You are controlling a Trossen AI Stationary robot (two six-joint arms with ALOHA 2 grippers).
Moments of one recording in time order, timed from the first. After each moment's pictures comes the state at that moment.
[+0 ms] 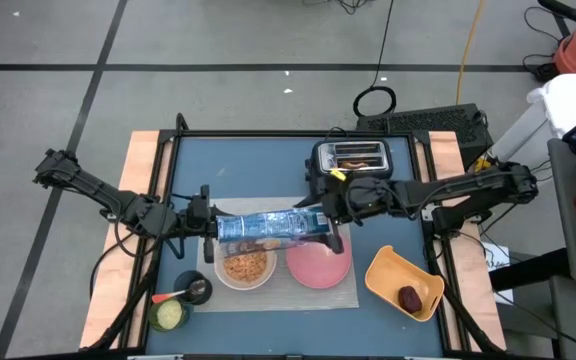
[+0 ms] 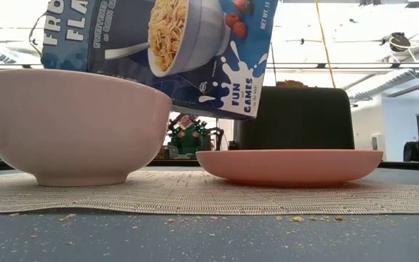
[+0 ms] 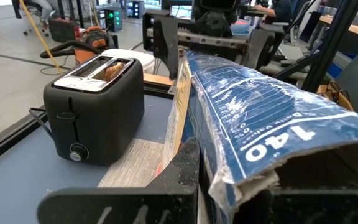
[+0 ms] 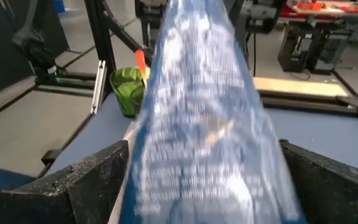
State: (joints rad) left arm -0.46 0.93 0.73 -0.01 -0.58 -0.25; right arm 0.09 1.34 0.98 0.07 -0.08 -0.01
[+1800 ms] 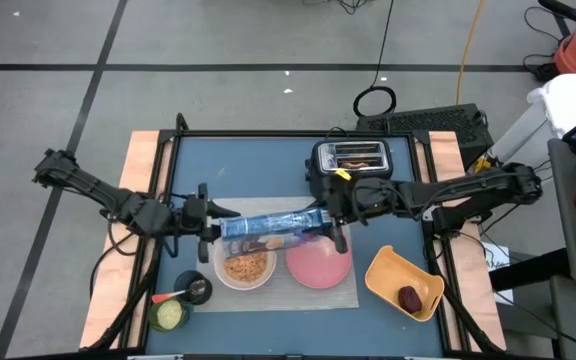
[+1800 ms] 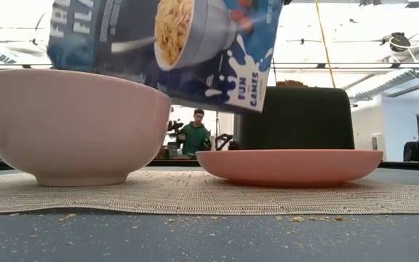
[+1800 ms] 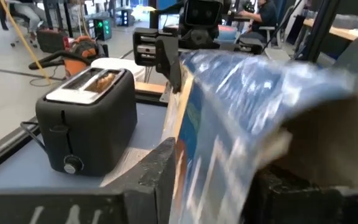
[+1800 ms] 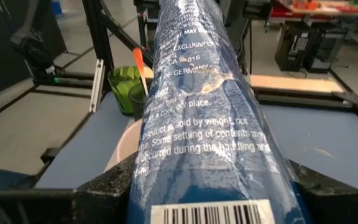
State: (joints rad) left arm -0.46 0.89 0.73 -0.01 -0.54 -0.19; right arm 0.09 1.29 0.93 0.10 -0.08 0.00
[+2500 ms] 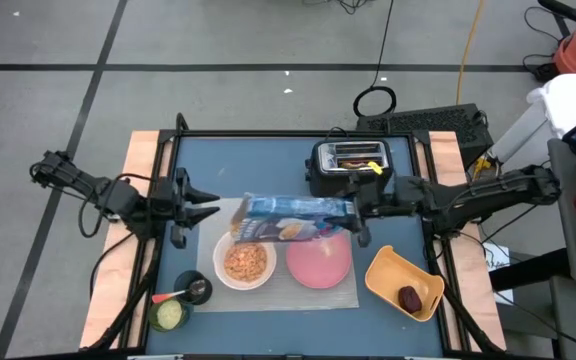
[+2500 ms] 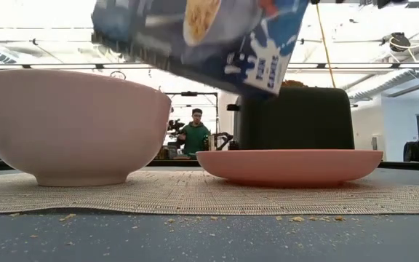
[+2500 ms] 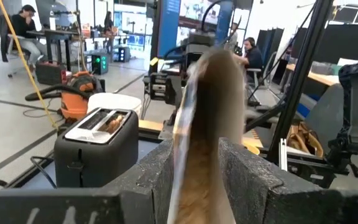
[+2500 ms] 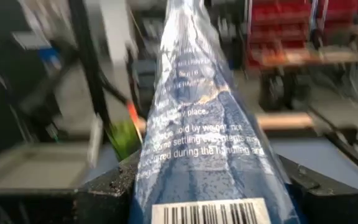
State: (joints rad) left arm -0.46 0.67 0.73 -0.03 -0.54 -0.12; right arm 0.09 1.04 0.65 0.41 0.00 0.10
